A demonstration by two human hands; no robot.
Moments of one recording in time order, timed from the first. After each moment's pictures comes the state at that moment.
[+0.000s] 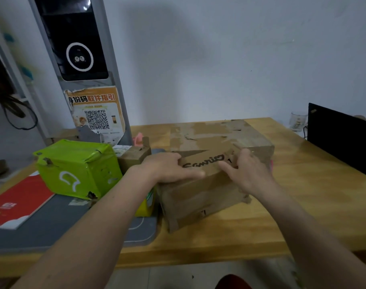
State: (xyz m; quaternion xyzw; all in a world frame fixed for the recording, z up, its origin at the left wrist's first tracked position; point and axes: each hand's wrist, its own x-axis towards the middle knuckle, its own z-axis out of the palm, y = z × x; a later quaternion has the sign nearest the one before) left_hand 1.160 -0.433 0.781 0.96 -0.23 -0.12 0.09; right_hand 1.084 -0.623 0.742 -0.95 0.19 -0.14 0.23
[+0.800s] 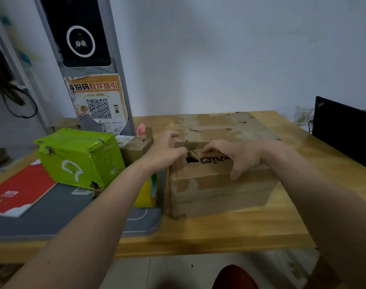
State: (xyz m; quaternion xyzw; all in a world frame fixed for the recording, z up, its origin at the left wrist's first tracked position) left_hand 1.183 -0.417 0.756 0.88 -0.20 -0.03 0.43; right_hand 1.119 -0.621 0.792 -0.97 -0.08 0.19 0.11
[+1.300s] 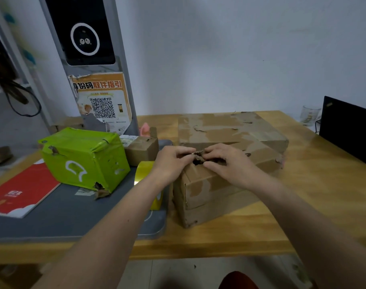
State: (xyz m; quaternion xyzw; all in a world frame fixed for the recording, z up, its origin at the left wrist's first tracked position) left_hand 1.186 -0.419 0.723 0.84 -0.22 0.02 0.50; right_hand 1.119 -0.592 0.737 -0.96 -0.08 -0.13 0.24
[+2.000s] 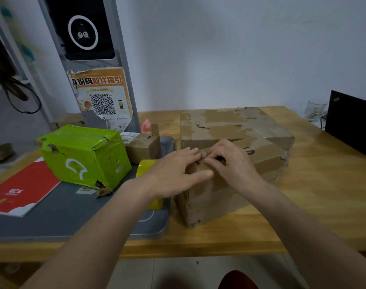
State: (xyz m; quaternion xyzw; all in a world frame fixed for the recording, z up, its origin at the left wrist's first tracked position) left_hand 1.162 -0.400 0.737 0.91 -0.36 -0.02 0.21; right_hand 1.123 -0.577 0.720 -0.94 -0.04 -0.23 0.24
